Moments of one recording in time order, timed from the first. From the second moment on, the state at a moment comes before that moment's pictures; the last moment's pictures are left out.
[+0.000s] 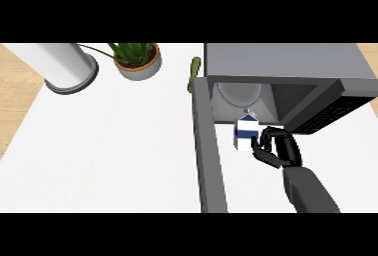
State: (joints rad) left arm 0.78 0.09 0.48 -2.32 0.69 -0.57 -0.03; right arm -0.50 -0.10 -0.28 -0.36 0.20 0.06 -1.02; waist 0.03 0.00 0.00
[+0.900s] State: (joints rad) left arm 0.71 0.14 0.49 -2.31 0.77 -0.56 0.02; right arm -0.86 -0.20 -0.32 -0.21 0.21 -0.03 -0.83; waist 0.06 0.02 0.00
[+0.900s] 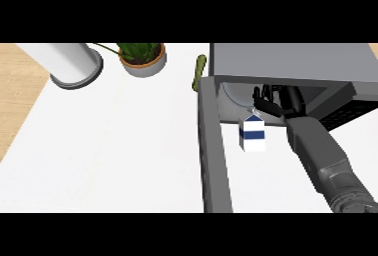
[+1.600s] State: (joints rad) left arm 0.61 0.20 0.48 -2.30 0.81 -0.55 0.03; right arm -1.01 -0.30 -0.31 -0.14 0.27 -0.24 -0.72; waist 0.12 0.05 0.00
